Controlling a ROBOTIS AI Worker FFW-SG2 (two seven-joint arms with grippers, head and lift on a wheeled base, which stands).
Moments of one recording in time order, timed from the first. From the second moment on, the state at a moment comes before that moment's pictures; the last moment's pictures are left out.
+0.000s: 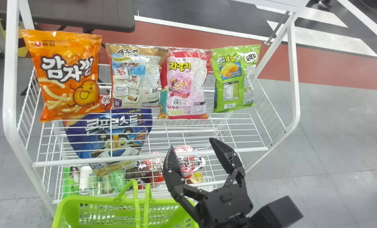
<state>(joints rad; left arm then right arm) 0.76 0.04 -0.03 -2.24 0.49 1.07 -0.90 0.92 -0.10 0.13 -2.31 0.01 -0.16 0.06</state>
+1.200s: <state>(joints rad) 0.77 0.05 -0.04 -2.22 0.51 1.07 -0.90 0.55 -0.10 0.26 -2.12 0.03 0.06 0.07</state>
